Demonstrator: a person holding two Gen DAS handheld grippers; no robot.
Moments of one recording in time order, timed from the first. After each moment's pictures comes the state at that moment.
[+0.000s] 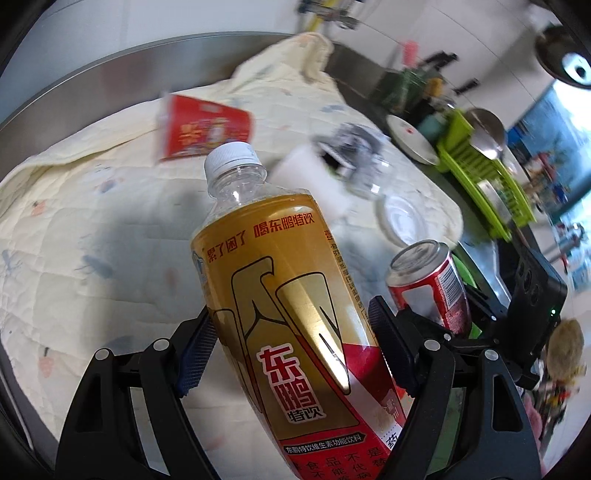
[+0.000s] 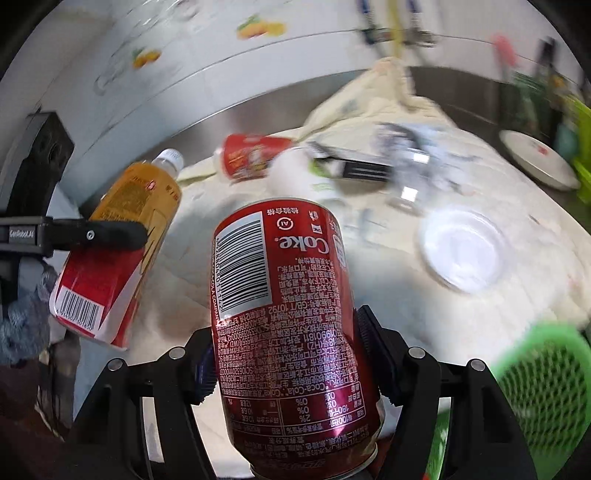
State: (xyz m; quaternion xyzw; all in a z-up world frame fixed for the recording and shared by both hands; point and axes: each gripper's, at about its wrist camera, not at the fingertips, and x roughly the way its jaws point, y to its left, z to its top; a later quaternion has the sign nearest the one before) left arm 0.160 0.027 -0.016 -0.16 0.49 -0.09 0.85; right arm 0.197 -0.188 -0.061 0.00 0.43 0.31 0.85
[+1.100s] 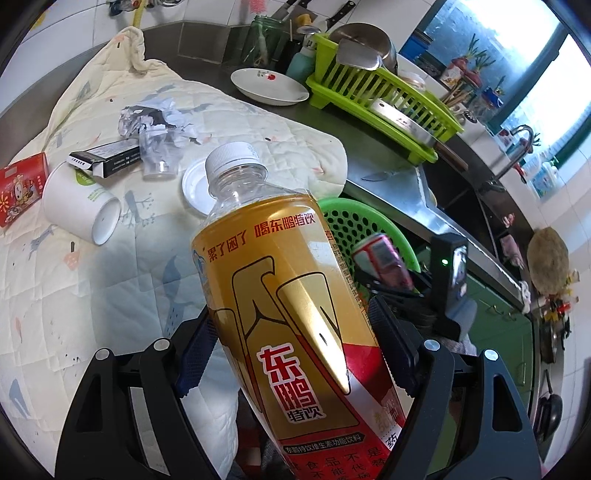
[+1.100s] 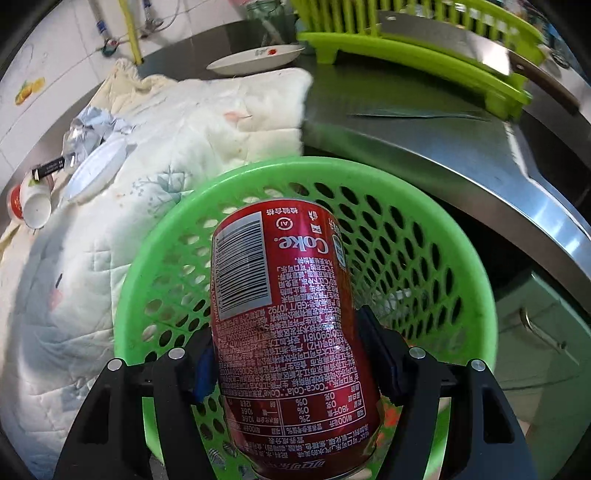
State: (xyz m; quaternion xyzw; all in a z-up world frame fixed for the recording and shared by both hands) left arm 0.171 -0.165 -0.007 -0.07 0.50 -0.25 0.83; right arm 0.184 -0.416 -0.144 0.05 0.49 0.00 0.87
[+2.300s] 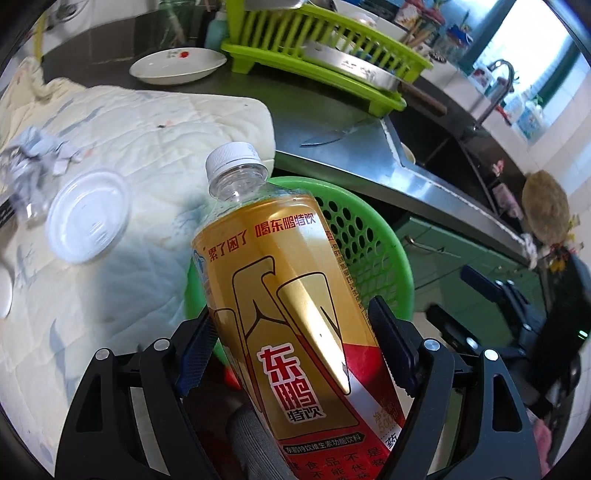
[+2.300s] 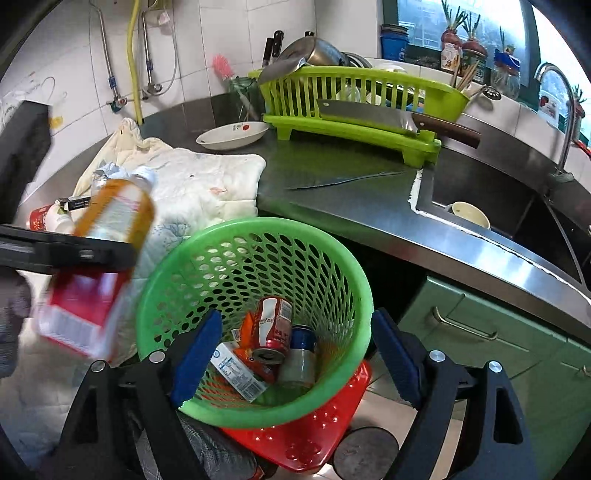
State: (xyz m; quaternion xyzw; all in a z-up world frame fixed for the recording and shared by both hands) left arm 0.199 -0.298 -0.058 0.02 0.51 -0.32 0.80; right arm 0.075 -0.451 -0.071 0.05 0.38 -0.06 0.92
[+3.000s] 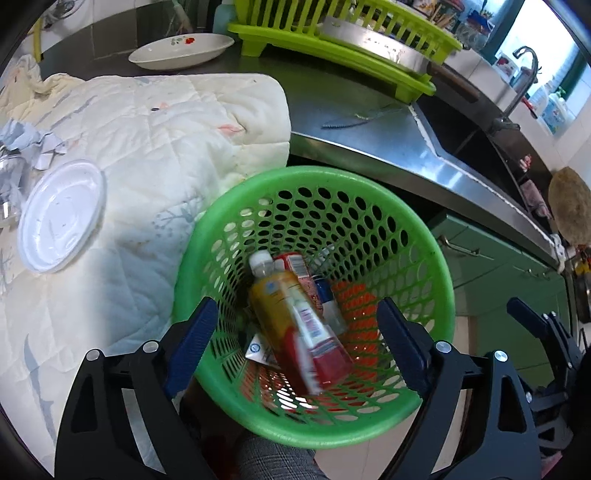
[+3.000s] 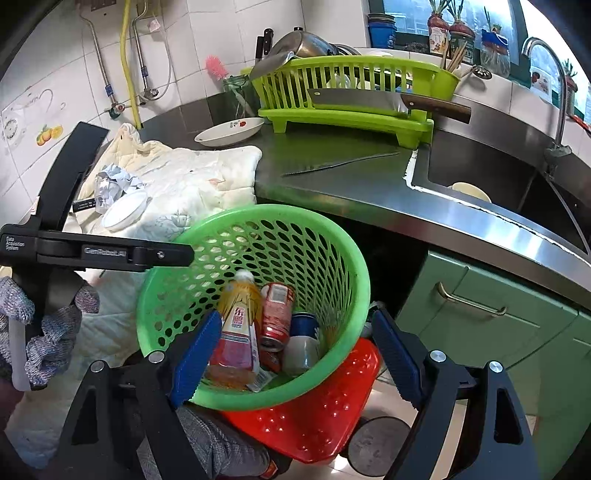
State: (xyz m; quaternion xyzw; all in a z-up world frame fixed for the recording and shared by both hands) left arm 0.215 -0.311 -0.094 0.03 0.51 -0.28 0.81; right arm 0.058 -0.455 -0.086 0.08 0.38 -0.05 0.92
